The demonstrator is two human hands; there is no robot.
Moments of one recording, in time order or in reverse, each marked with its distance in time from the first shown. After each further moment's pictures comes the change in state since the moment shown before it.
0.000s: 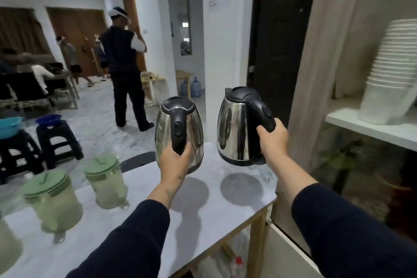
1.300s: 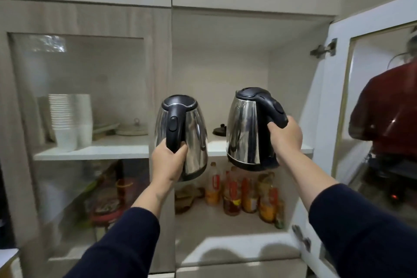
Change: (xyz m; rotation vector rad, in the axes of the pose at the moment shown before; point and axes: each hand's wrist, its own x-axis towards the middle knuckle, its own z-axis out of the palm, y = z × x) left_hand -0.500 0.350 0.092 -0.579 -0.899 0.388; right_hand -0.370 -0.201 -0.642 -0.443 1.113 -0.075
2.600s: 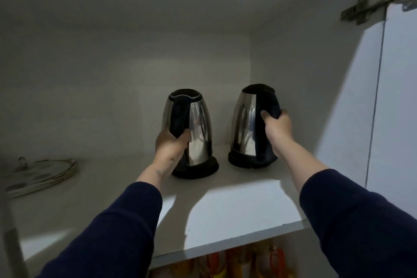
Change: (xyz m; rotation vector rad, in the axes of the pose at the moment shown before) left_hand 0.313 -0.115 0.323 0.018 -0.214 -0.054; right_hand 0.364 0.165 0.163 0.174 0.037 0.145
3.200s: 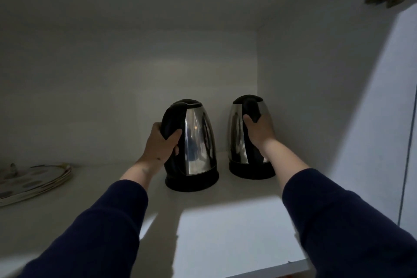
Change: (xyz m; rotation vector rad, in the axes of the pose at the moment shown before) left_hand 0.058 -0.027 0.012 -0.077 -0.078 0.029; right_hand 0.050 0.023 0.046 -0.163 -0.242 -0.022
